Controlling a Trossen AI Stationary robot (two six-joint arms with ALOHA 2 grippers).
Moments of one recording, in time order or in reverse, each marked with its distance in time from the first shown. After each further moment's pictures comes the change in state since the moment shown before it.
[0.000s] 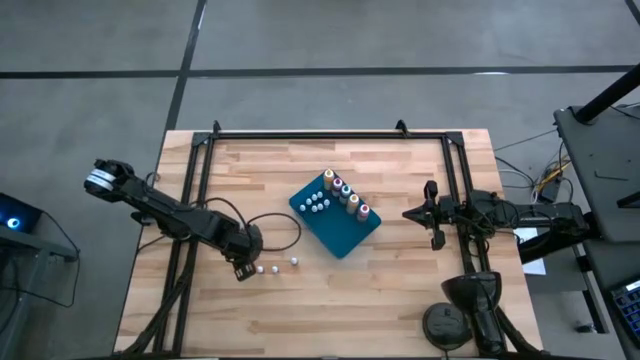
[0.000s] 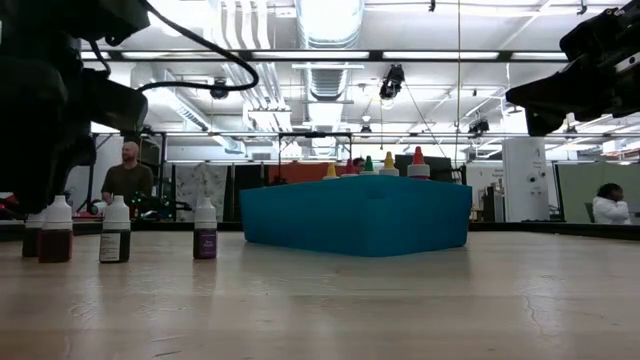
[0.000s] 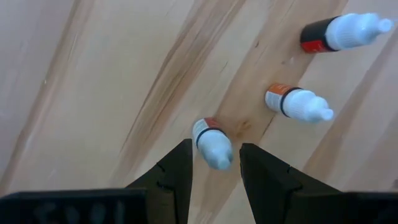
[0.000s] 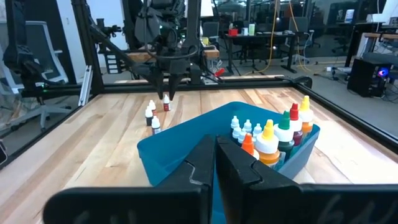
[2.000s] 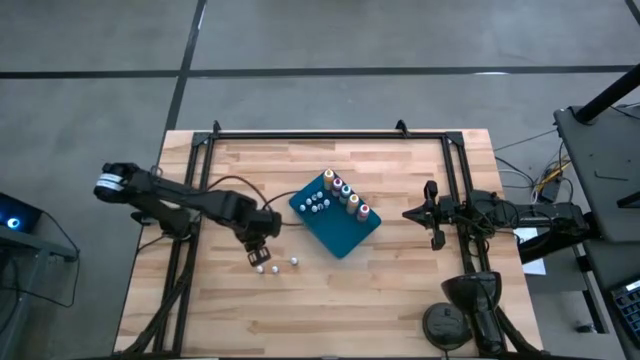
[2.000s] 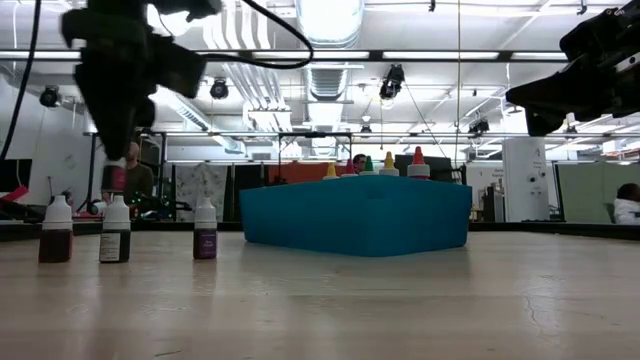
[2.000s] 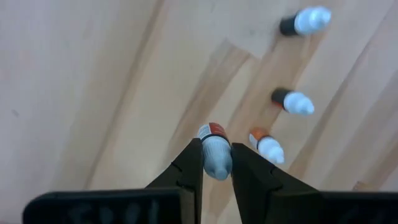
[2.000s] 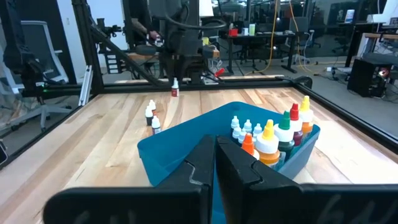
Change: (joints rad) left arm 0.198 0.112 0.314 -0.253 0.023 0.246; right arm 0.000 0.000 0.000 0.000 0.000 -0.001
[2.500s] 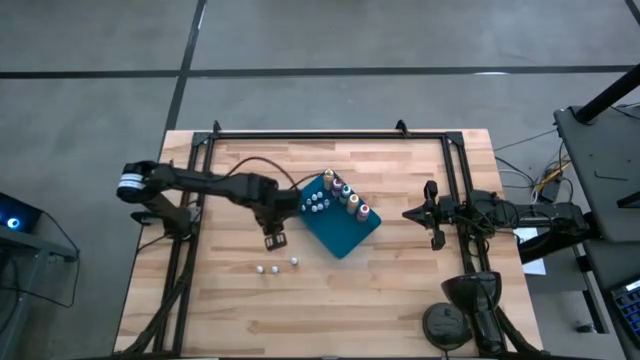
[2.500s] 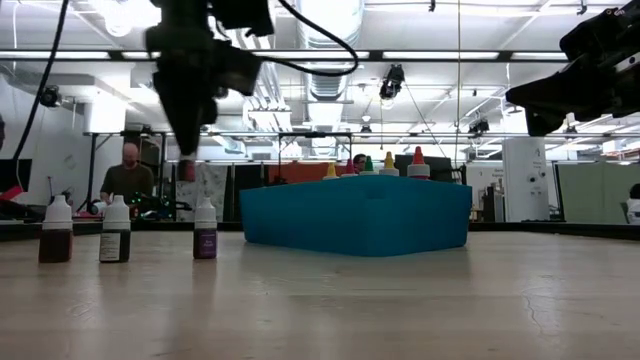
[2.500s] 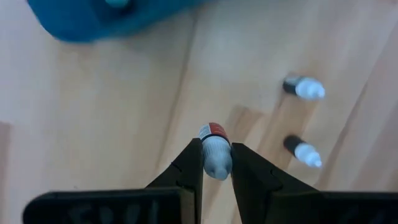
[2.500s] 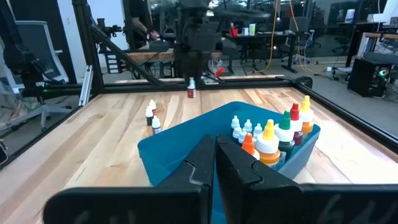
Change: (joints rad) left arm 0.166 0.181 0.228 -0.059 0.001 0.313; right arm 0.000 0.000 0.000 0.000 0.000 0.001
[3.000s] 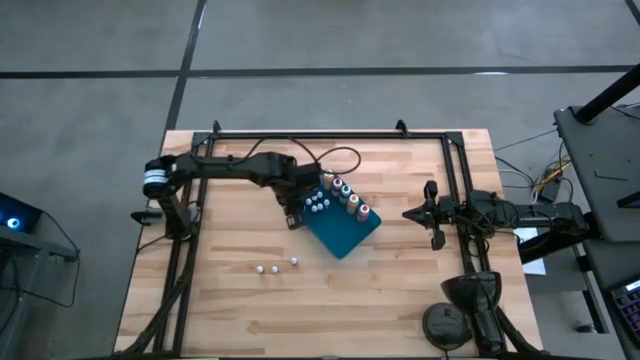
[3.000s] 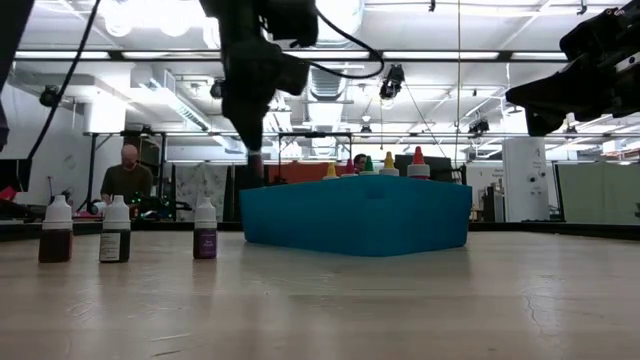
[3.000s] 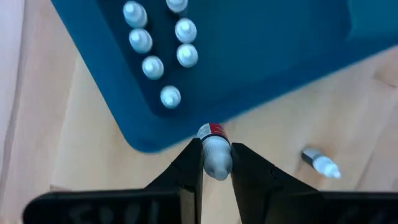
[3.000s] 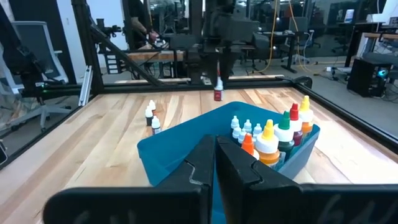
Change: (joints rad) left arm 0.142 0.177 0.260 -0.025 -0.012 0.140; right arm 0.000 0.000 0.000 0.000 0.001 0.001
